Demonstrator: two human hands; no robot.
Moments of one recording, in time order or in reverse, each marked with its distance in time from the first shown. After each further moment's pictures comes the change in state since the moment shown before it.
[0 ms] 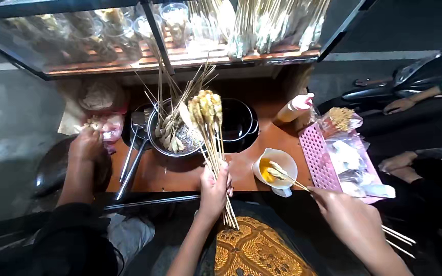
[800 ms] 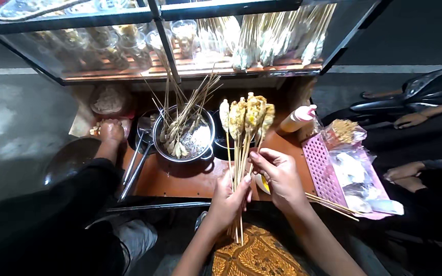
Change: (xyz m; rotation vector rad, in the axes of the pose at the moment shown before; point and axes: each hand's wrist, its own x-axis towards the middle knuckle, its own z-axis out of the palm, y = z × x) left_hand -0.003 0.008 0.016 0.152 -0.273 -0.019; right_hand 0.074 -0.128 -0.036 1.734 0.087 -0.112
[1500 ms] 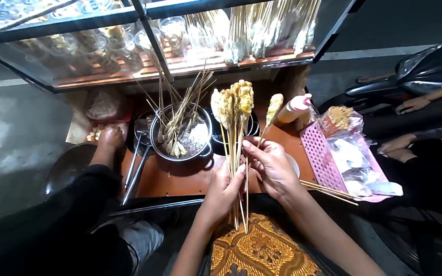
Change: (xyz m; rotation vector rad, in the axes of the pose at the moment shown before) left_hand 0.010 0.012 -0.014 0.220 -0.099 0.016; right_hand 0.005 -0.011 0.015 0.201 0.056 0.233
